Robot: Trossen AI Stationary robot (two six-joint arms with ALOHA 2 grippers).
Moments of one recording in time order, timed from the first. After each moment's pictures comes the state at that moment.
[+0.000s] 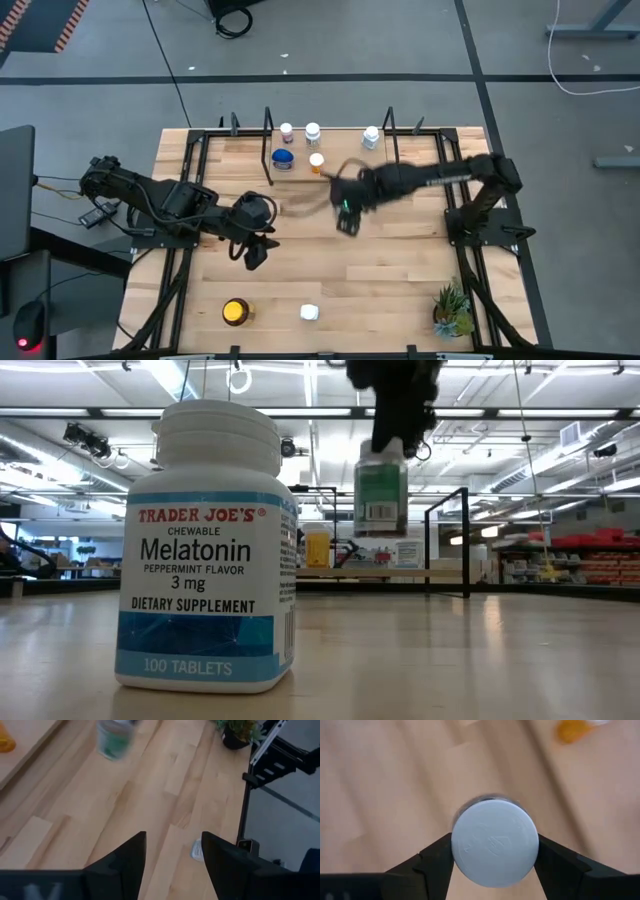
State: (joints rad) left arm -0.38 1.29 1.38 -0.91 -0.26 -0.76; right arm 0.05 1.71 1.59 -1.07 0.20 0.45
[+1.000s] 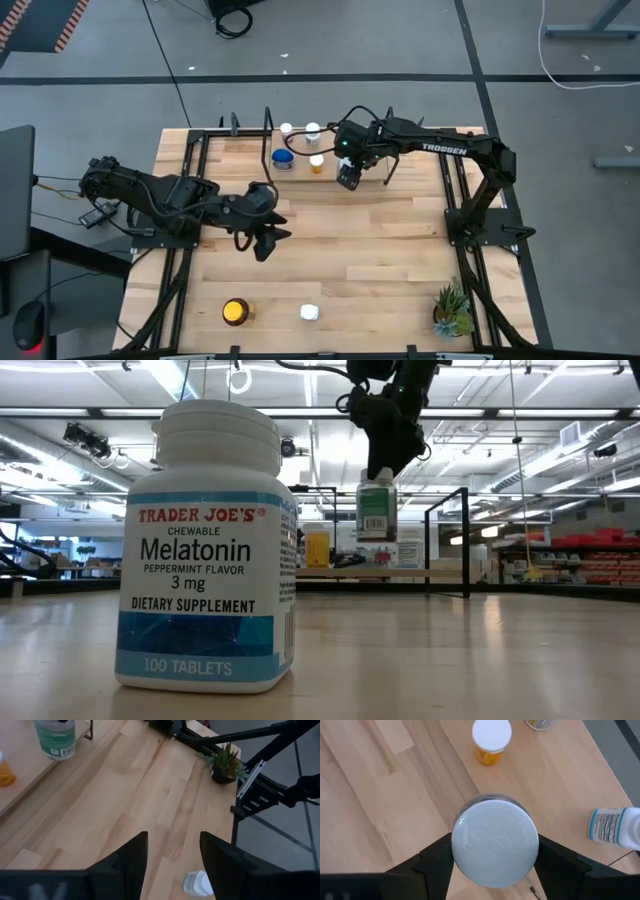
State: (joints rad) left arm -0.32 1.29 1.38 -0.77 -0.28 -0.71; right arm -0.28 1.71 1.62 -1.06 0.11 0.24
